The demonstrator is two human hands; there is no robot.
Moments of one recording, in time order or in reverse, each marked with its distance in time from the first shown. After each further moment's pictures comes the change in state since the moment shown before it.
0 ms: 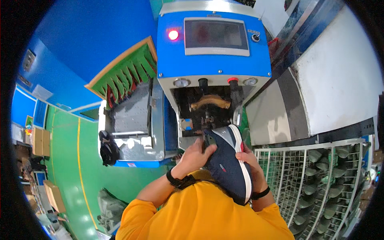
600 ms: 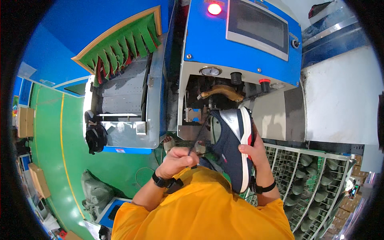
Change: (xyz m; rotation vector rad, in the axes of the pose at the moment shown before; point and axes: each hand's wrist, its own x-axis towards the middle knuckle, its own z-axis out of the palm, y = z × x) left_hand -0.041 -0.089 -0.042 -1.296 -0.407 -0.075; right_hand 0.037 -0.036 0.056 -0.442 0.113 -0.202
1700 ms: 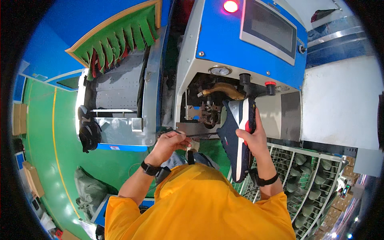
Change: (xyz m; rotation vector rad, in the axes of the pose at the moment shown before) left_hand 0.020 0.015 -0.053 -0.069 0.358 -0.215; right_hand 0.032 -0.011 0.009 -0.197 0.136 0.136
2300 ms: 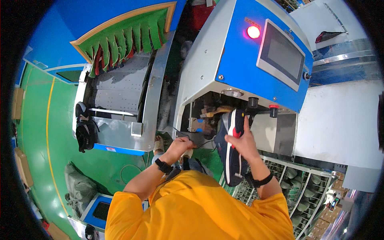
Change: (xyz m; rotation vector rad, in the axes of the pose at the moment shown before) left_hand 0.078 -0.060 -0.030 0.187 0.055 0.029; right_hand 0.049 0.010 0.028 -0.631 -0.041 -0.075
